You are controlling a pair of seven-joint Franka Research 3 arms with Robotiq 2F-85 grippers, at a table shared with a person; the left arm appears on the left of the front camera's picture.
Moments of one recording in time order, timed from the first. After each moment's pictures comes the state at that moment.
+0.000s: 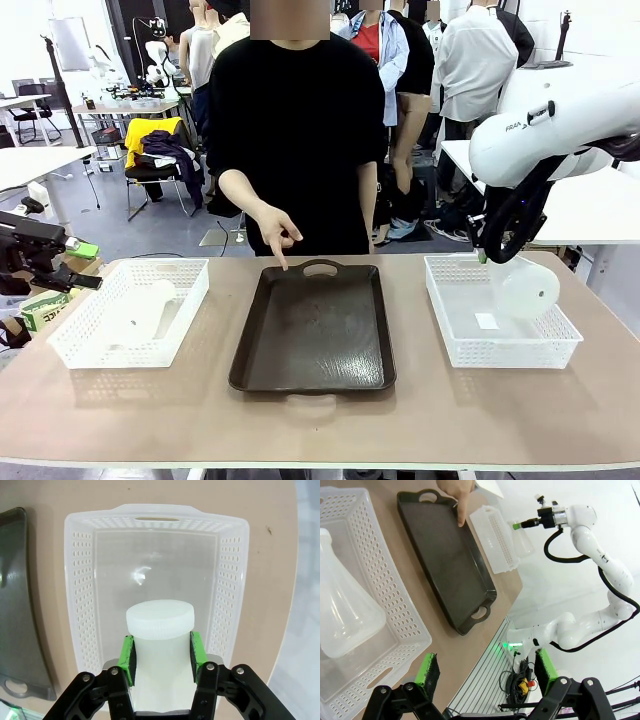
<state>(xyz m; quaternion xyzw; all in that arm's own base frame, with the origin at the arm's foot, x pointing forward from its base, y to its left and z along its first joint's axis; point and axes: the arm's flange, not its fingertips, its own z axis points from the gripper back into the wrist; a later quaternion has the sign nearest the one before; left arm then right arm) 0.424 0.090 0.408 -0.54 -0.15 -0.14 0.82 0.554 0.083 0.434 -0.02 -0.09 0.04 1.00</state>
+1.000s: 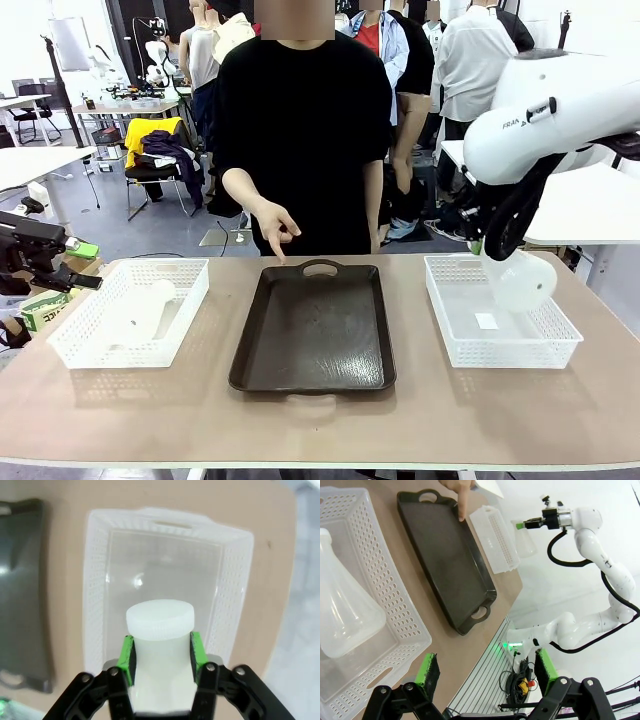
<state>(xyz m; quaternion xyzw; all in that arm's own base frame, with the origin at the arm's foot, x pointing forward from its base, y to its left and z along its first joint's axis) 0.424 0.090 0.408 -0.54 -0.15 -0.14 0.82 0.538 0.110 0.463 -0.03 -0.13 0.10 0.99</state>
